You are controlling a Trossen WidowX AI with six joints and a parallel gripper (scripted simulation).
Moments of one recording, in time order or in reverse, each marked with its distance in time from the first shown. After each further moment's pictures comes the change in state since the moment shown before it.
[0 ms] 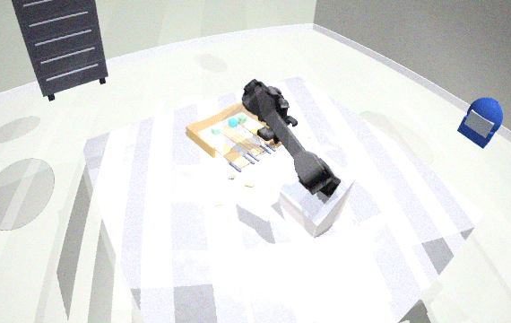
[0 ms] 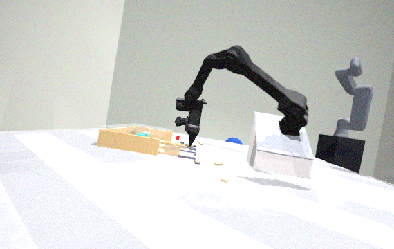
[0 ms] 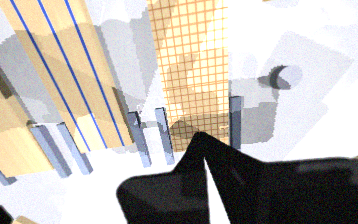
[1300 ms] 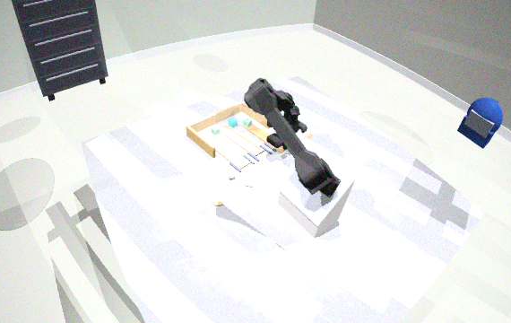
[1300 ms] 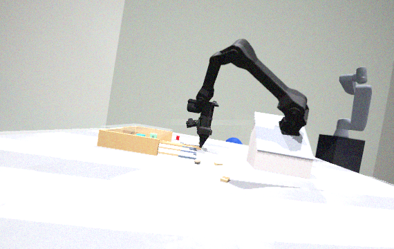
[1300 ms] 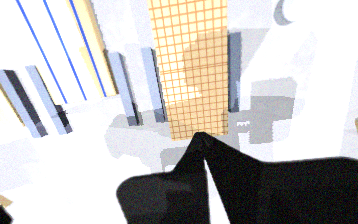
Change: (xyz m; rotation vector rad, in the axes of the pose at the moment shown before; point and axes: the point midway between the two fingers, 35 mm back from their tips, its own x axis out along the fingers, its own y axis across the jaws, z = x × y) arm 0.002 -0.003 -0.053 -0.010 -0.016 -0.006
